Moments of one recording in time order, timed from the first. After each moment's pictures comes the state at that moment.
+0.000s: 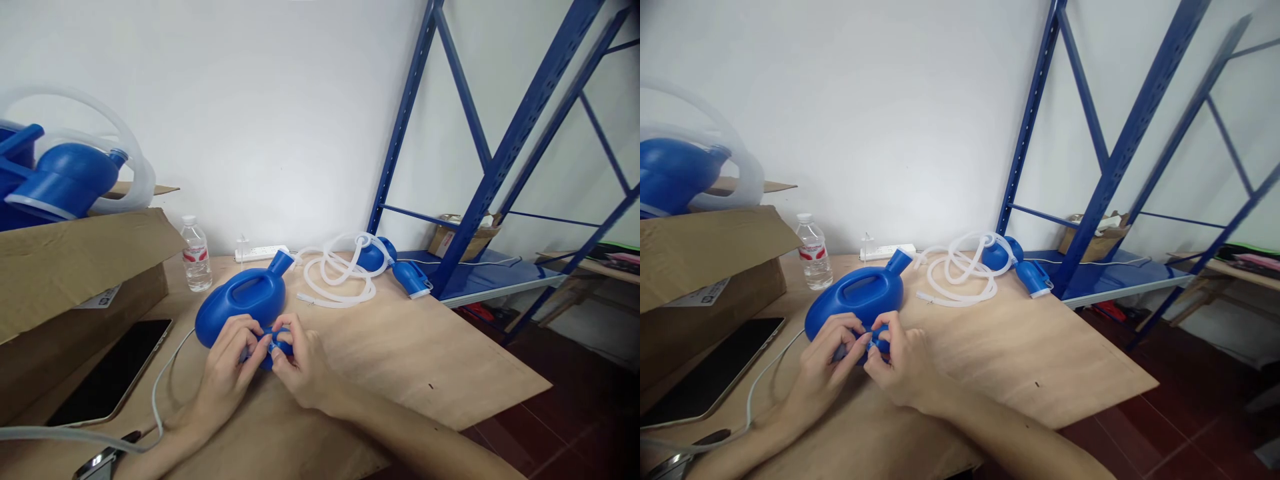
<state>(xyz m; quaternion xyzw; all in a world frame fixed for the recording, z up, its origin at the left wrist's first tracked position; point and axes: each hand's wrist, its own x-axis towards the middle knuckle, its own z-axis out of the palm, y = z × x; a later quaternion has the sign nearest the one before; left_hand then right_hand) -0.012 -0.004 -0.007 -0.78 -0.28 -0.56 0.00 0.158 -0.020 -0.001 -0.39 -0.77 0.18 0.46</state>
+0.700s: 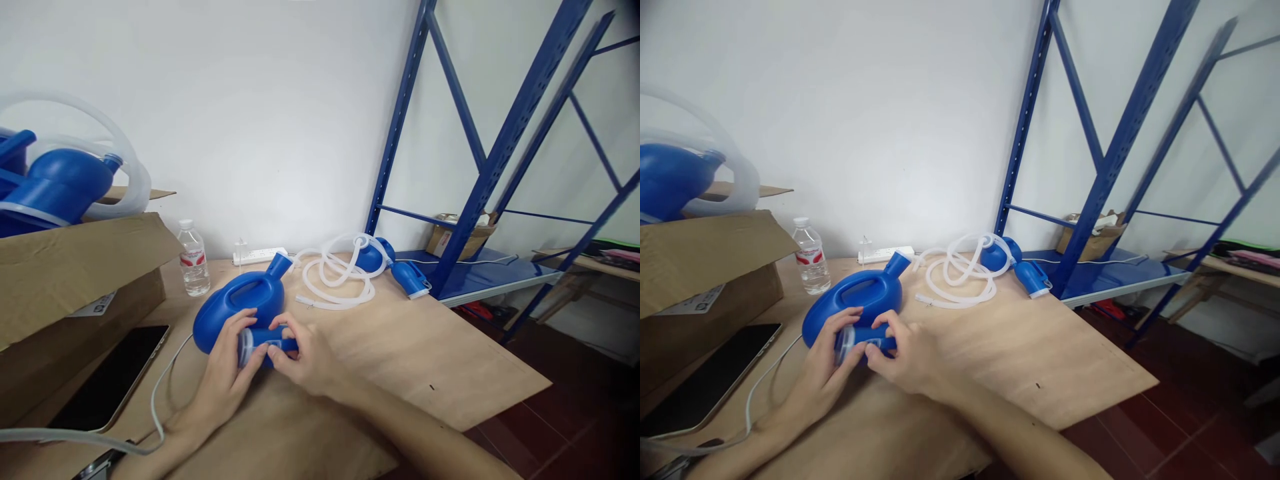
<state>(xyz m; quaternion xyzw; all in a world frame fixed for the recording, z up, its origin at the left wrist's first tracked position) -0.022 0.010 -0.028 -0.79 -0.35 -0.50 0.00 0.170 -0.011 0.013 -0.42 -0.78 0.21 0.40</state>
